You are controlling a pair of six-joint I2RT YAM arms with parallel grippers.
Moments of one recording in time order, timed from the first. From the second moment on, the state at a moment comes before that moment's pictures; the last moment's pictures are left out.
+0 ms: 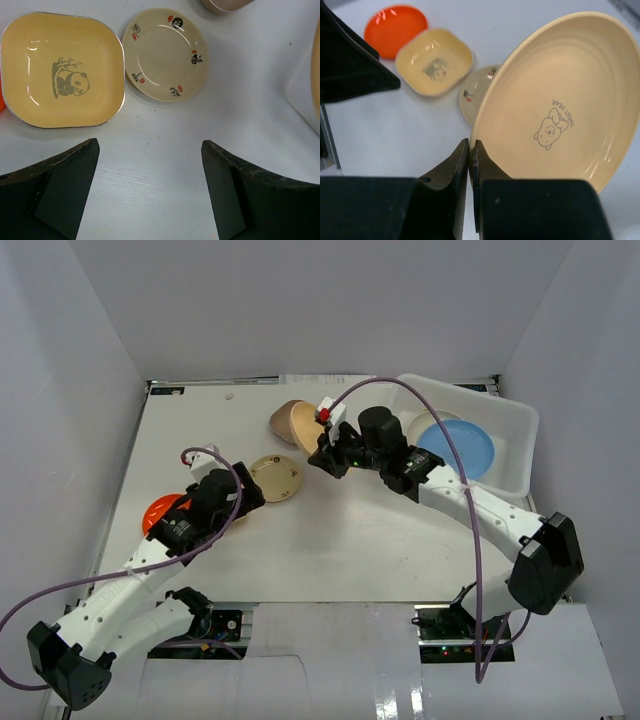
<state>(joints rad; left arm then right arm) -0.62 0.86 0.79 -0.62 -0.48 -0.81 0.77 1.47 1.19 -0.13 -0.35 -0.11</state>
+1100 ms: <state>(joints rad) -0.46 1.51 1.14 -0.32 -0.15 -0.67 0.25 1.55 1.18 -0.27 0.02 0.06</state>
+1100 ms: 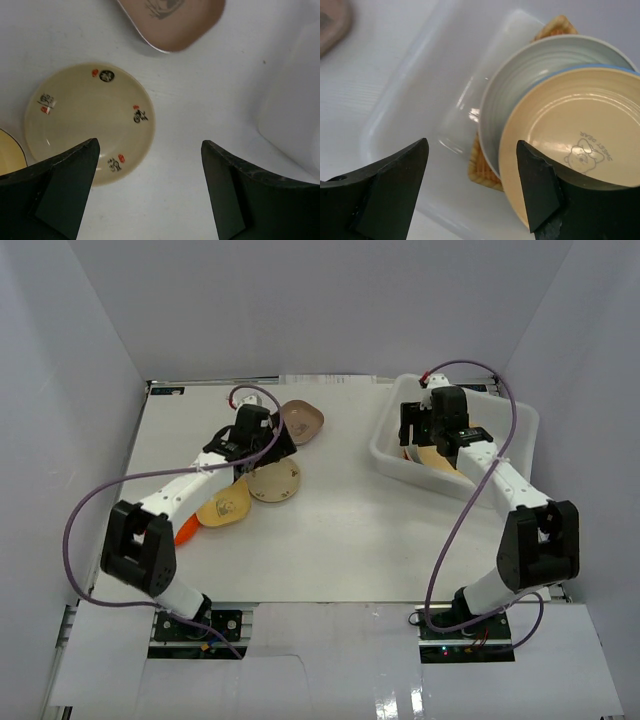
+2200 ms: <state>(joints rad) -0.17 2.25 1.77 -0.30 0.17 -0.69 0.89 1.71 0.88 0.29 -0.19 0.65</state>
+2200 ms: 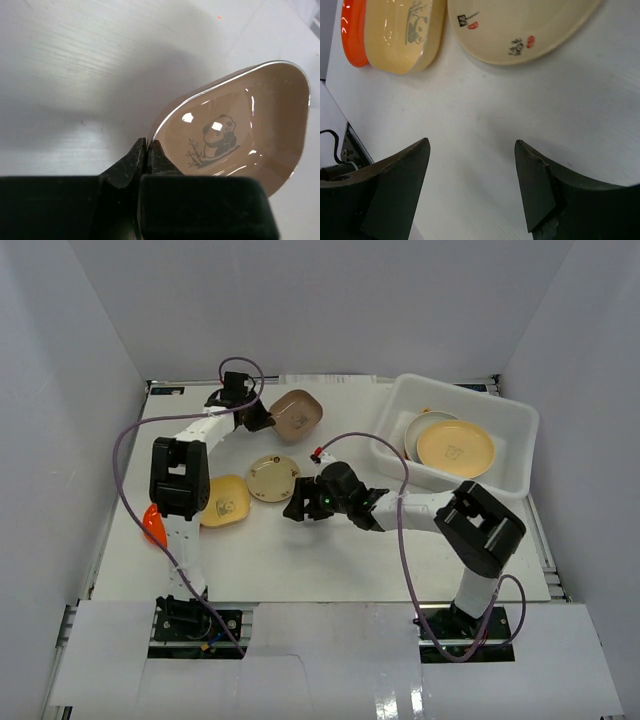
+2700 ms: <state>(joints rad) -0.13 1.13 1.17 -0.08 0.22 -0.74 1.05 2.05 1.31 0.27 0.00 0.80</state>
